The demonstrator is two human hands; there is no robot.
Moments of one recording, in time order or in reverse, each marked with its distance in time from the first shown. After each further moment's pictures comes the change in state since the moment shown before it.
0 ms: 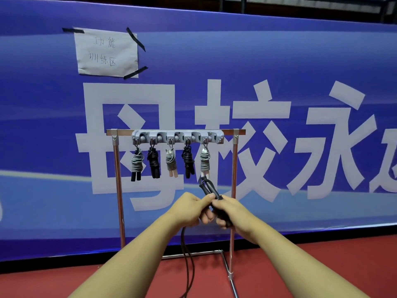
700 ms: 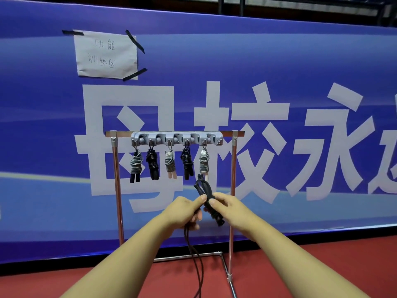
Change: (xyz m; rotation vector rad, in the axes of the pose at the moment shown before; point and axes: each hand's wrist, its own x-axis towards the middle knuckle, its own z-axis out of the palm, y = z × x) left_hand 0.004 -0.014 -0.008 -0.098 0.018 -0.070; right_hand 0.004 -0.006 -0.004 -0.223 0.080 -0.075
